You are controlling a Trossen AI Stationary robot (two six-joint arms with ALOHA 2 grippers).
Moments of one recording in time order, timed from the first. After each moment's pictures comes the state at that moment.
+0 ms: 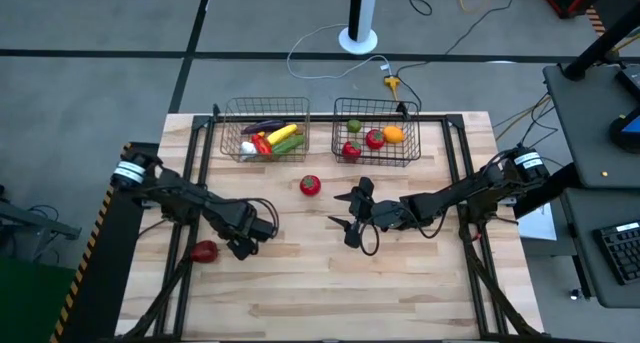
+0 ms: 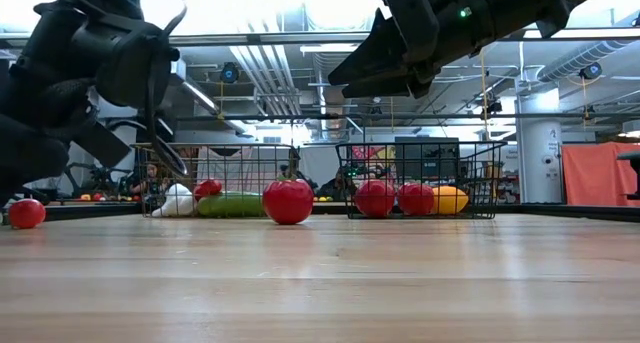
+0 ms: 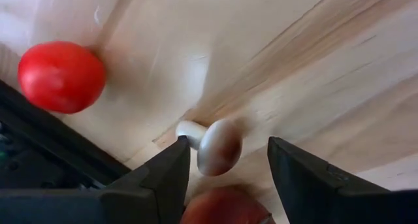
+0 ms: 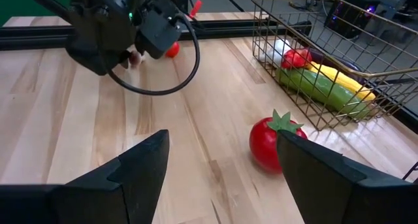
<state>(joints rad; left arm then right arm) -0.29 1.59 0.77 -1.07 0.14 -1.04 0.23 1.59 0.79 0.42 0.49 0.12</state>
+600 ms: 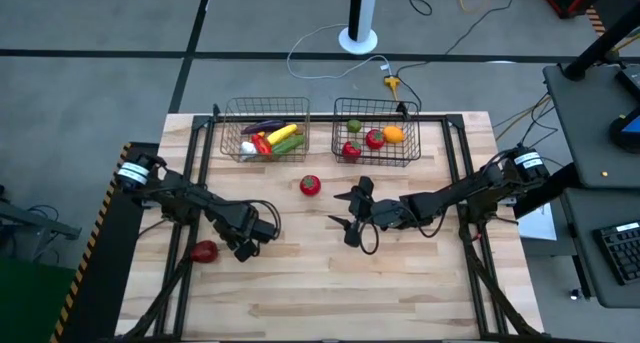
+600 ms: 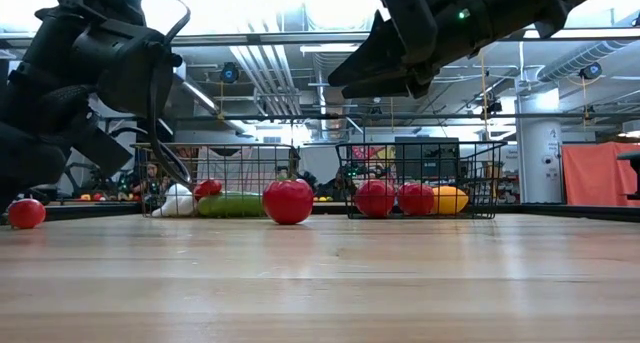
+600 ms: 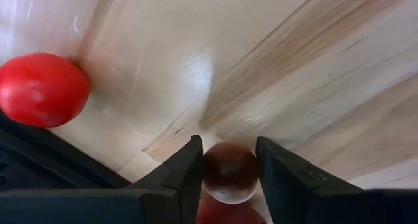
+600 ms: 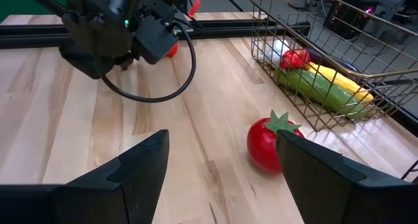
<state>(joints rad) -0.29 1.62 0.77 -1.04 0.14 -1.01 0.23 1.59 0.79 0.42 0.49 0.11</state>
